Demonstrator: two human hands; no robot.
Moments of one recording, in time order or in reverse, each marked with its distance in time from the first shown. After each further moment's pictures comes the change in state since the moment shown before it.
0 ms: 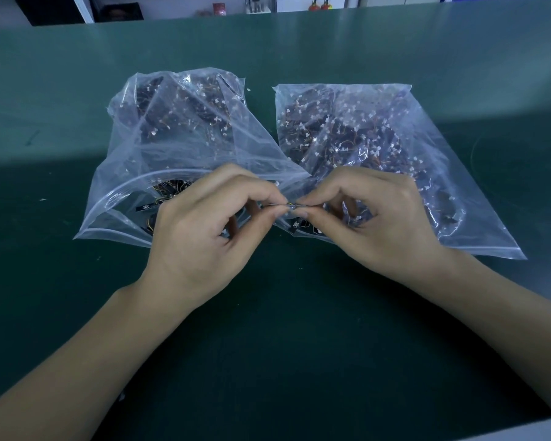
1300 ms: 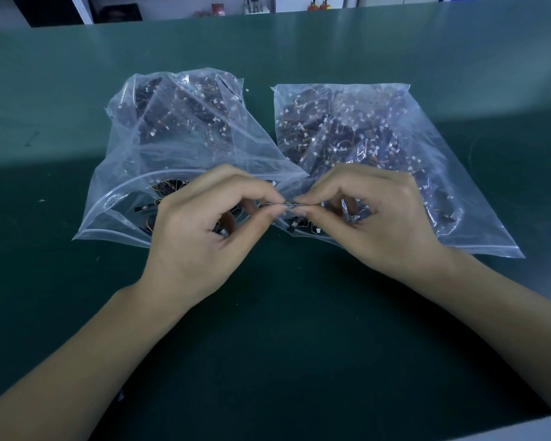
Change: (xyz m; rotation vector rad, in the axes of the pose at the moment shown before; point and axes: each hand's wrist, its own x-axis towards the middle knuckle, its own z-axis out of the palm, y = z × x) left_hand 0.000 -0.001 0.000 -0.071 -0.013 -0.041; right_hand 0.001 0.001 -0.002 0.011 -0.007 0.003
